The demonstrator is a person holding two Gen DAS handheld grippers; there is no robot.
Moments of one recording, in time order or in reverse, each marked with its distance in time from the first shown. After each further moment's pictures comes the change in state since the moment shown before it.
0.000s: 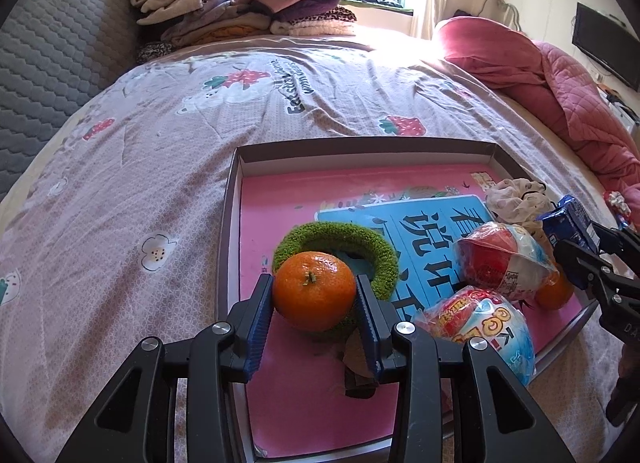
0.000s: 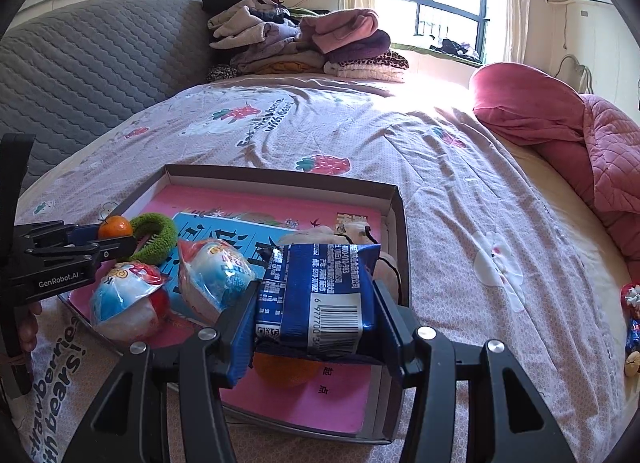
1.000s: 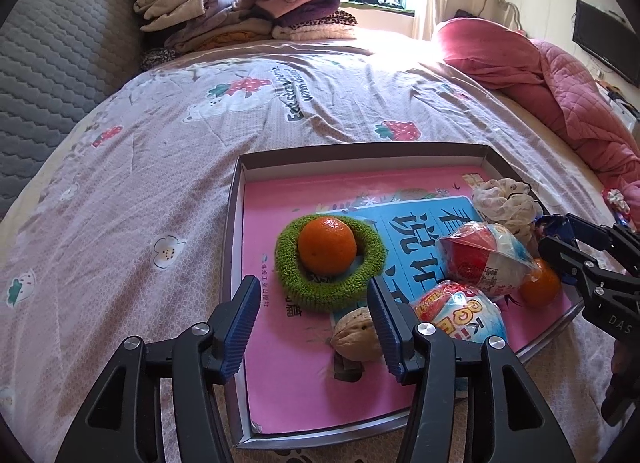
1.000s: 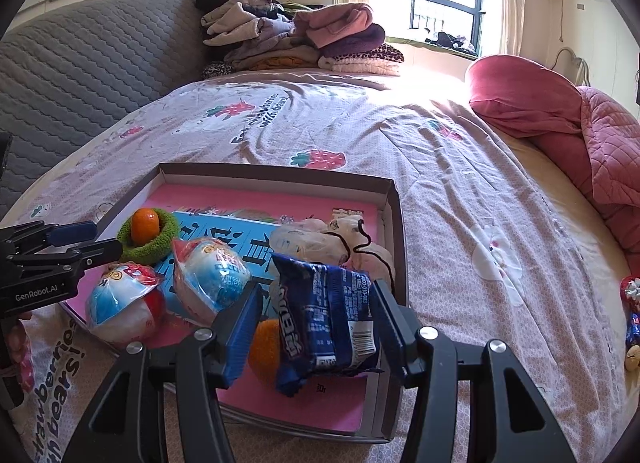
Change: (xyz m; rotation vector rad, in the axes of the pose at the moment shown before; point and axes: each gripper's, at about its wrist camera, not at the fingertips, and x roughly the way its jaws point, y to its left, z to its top) left arm -0.022 -0.008 -0.001 0.008 -0.013 0.021; right arm -0.001 -0.003 0.004 0.023 0.016 -0.005
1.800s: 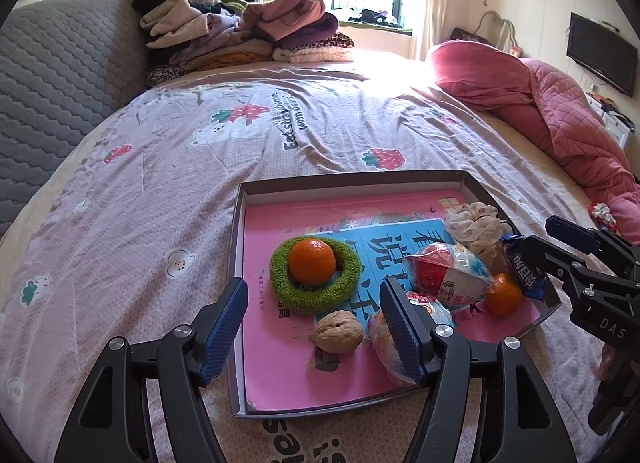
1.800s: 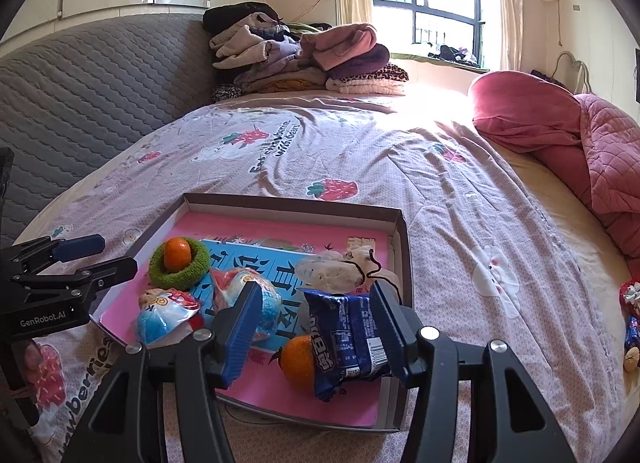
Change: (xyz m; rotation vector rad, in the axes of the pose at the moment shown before) left arm -0.042 -0.007 0.004 -0.011 -0.068 -0.007; right arm -0.035 0.009 0.013 0.017 -0.079 0.047
